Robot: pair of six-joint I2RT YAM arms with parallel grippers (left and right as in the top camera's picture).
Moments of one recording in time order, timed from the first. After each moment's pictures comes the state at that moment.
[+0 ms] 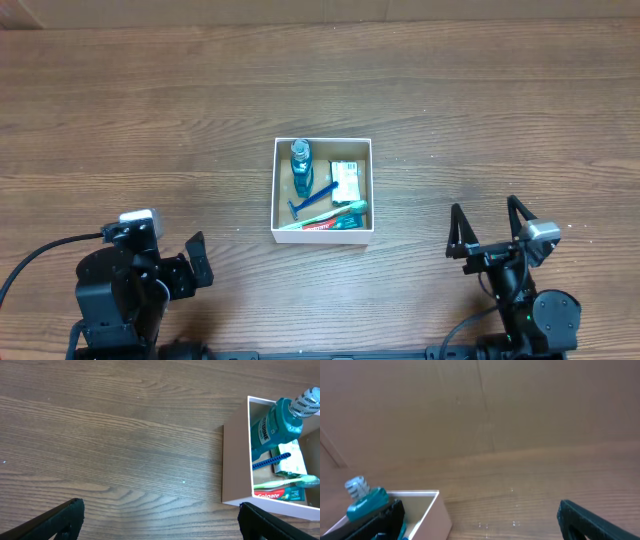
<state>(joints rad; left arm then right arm) 0.09 0.52 0.84 -1.05 0.03 -0.12 0.07 0.02 0.19 -0.17 -0.12 0.20</state>
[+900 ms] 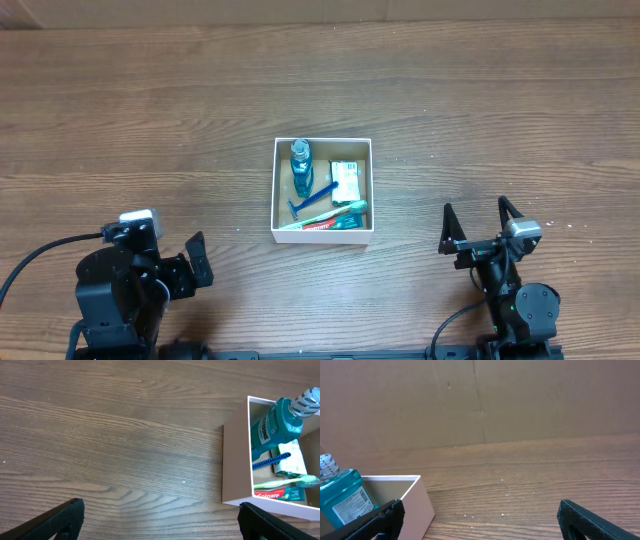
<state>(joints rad) 0.09 0.52 0.84 -1.05 0.03 -0.12 0.07 0.01 0.02 -0.03 -0.09 0.15</state>
